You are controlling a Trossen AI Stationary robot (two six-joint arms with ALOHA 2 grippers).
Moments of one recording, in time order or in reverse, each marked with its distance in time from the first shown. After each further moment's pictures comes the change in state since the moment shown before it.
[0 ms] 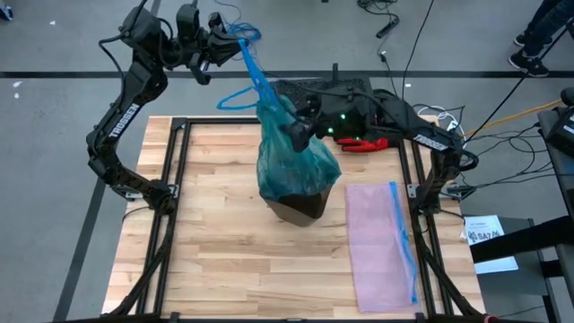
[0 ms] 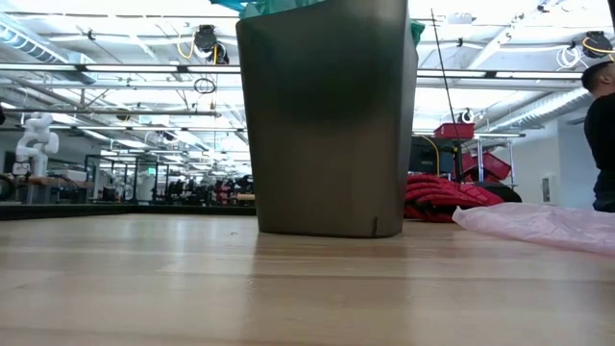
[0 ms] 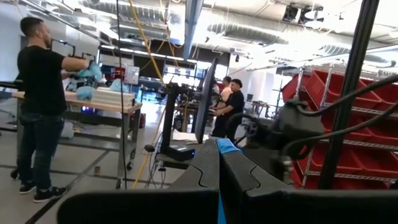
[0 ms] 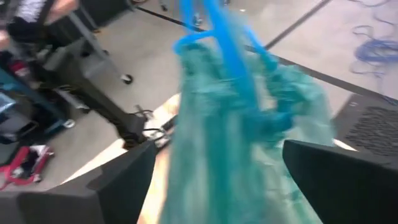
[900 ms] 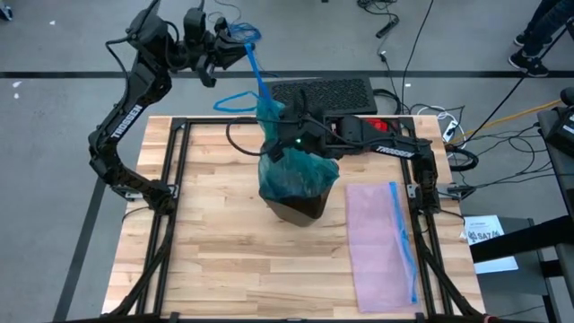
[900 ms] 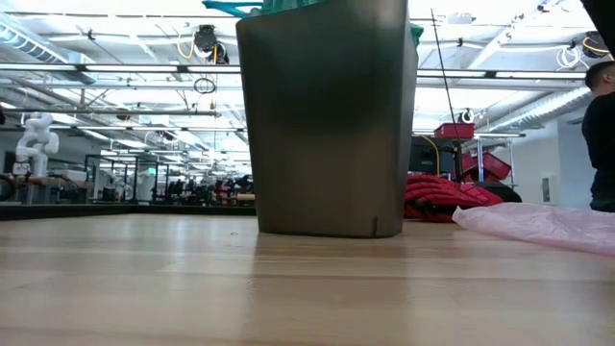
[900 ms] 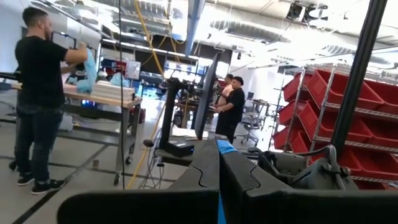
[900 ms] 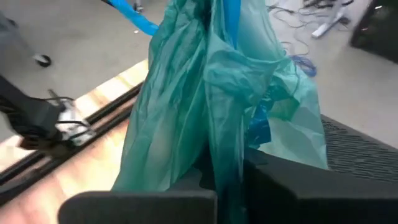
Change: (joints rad) left arm -0.024 0.003 -0.005 -0.003 -0.036 -0.008; right arm 0.032 0.186 0.005 -0.038 0.245 -0.049
